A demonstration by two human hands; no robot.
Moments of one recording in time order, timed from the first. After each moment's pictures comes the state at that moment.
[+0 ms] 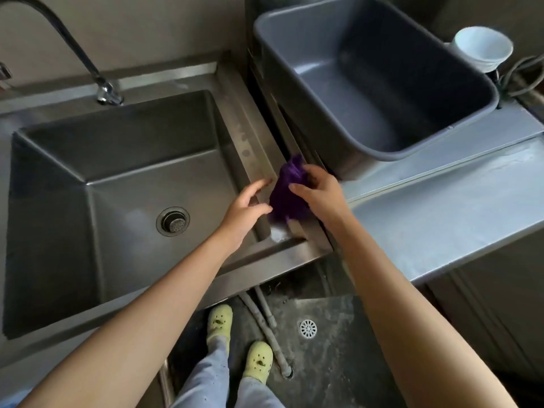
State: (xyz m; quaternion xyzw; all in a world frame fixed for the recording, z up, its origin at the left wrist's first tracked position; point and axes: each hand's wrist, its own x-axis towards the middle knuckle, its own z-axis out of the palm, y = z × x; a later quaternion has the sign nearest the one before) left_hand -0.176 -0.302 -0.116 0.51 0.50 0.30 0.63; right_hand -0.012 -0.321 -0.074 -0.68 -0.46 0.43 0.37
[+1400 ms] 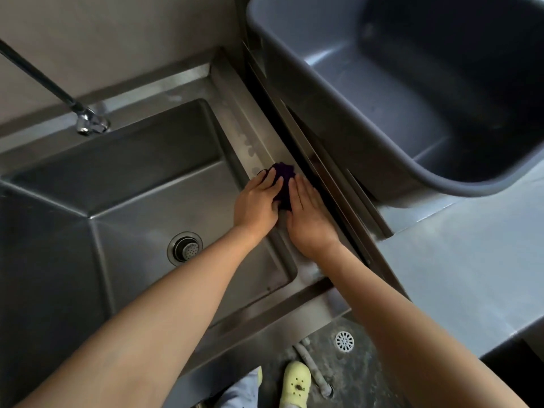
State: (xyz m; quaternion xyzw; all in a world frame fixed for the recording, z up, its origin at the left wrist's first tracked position) left_hand -0.160 -0.185 -0.193 0.84 0.51 0.10 0.15; right_hand -0.045 -0.251 -0.190 -0.70 -0.67 0.20 0.13
